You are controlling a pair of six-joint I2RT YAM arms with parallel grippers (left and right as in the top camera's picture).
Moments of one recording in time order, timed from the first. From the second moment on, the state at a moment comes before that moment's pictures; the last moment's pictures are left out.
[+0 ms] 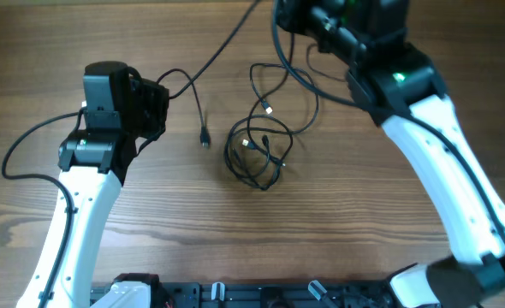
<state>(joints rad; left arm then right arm) -0.06 1.29 1.08 -0.53 0.14 -1.36 0.44 1.65 1.76 -0.31 -0.23 0.71</state>
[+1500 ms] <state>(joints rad) -0.59 1.44 1.06 0.03 0.34 -0.99 0.00 1.51 1.79 -1.06 -0.14 0.42</state>
